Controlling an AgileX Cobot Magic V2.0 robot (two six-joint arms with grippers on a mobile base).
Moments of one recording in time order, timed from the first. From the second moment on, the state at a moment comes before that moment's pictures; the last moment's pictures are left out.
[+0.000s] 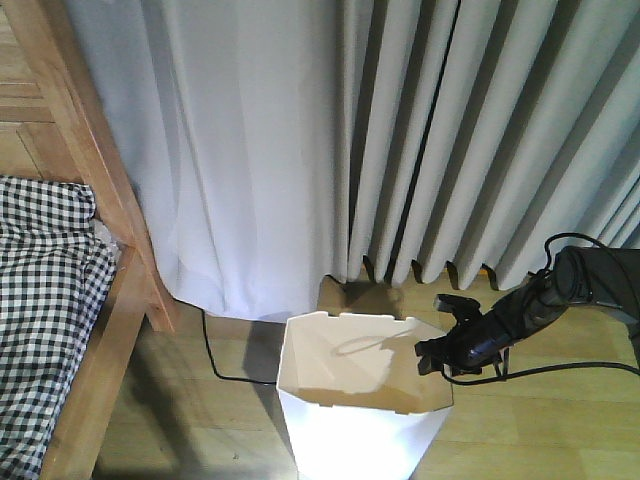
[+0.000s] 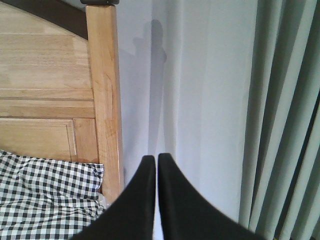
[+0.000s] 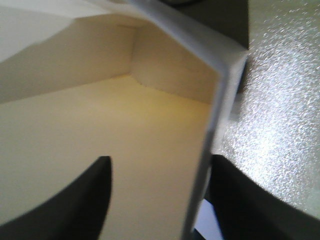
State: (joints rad) left arm 0.01 -0.02 0.03 -0.01 0.14 -0.05; right arm -0.07 3.04 -1.65 0.99 0.48 -1.05
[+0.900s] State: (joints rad) left arm 0.01 -0.02 0.03 -0.01 0.14 -0.05; right arm -0.17 2.81 -1.60 0.51 0.57 -0.71
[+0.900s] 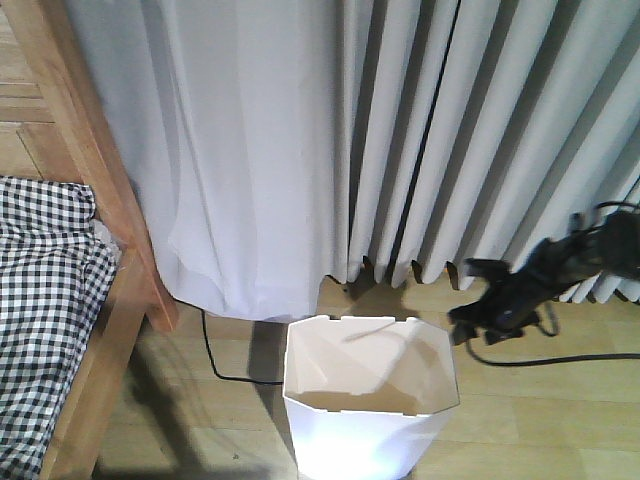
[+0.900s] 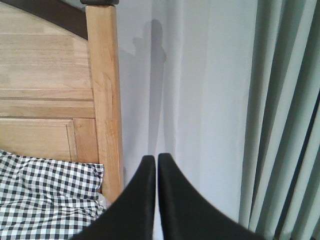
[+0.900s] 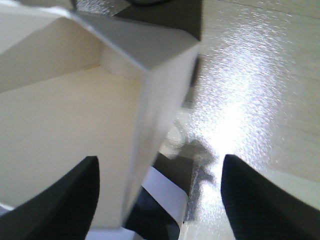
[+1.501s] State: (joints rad) left arm 0.01 -0.02 0.03 -0.01 0.14 -0.05; right arm -0.28 2.20 -1.31 0.23 0.64 -0.56
